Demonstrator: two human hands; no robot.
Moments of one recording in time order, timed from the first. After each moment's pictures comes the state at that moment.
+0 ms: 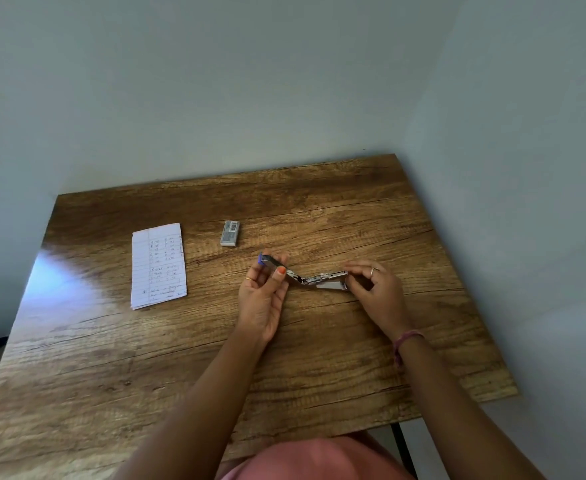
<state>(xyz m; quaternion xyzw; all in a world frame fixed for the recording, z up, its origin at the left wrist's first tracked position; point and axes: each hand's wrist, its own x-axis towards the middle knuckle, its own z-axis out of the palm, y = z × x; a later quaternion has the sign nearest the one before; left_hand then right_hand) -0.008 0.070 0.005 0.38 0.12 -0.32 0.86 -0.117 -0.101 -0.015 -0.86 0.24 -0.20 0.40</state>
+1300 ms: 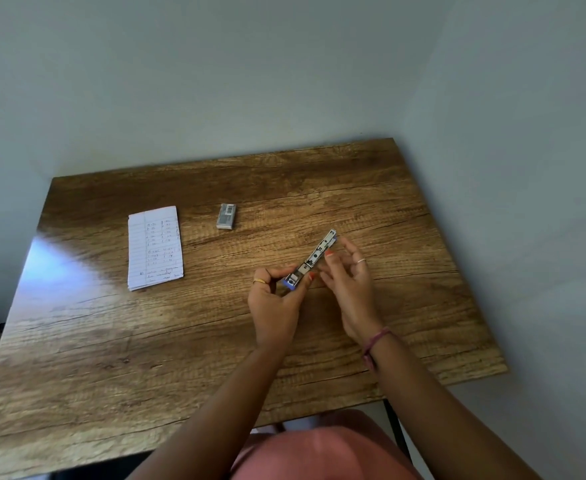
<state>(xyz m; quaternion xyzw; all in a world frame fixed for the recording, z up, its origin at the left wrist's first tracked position) -0.070 0.073 0.018 0.70 -0.06 -0.09 0.71 -0.106 -0.035 0.006 -0.52 0.36 -0.21 0.74</state>
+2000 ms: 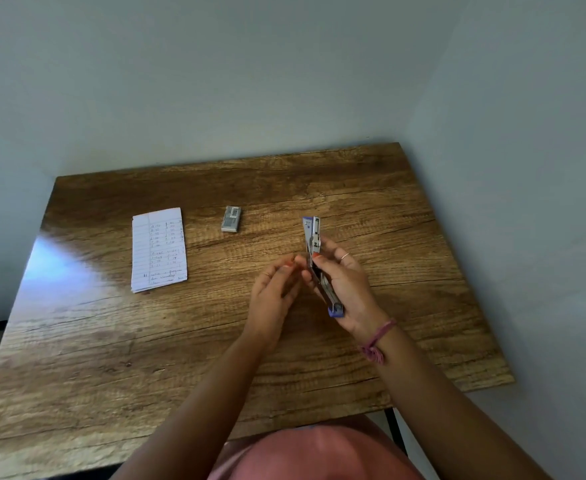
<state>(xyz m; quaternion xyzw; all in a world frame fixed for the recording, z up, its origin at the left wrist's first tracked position) -0.040 0.082 0.020 0.50 0.03 -0.35 0.79 -0.089 -0.028 0.048 -0.37 0.33 -0.10 0.86</state>
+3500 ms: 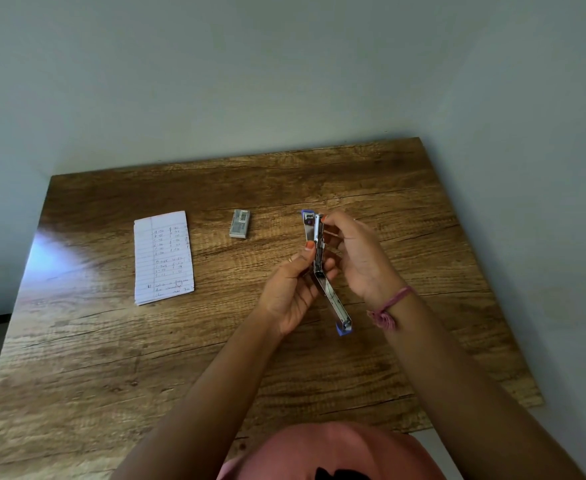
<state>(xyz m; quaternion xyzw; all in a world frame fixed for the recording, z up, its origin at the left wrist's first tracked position) 0.001 0.059 0.044 0.36 0.12 -0.48 0.79 -0.031 -0.052 0.075 -0.51 0.37 -0.05 0.77</state>
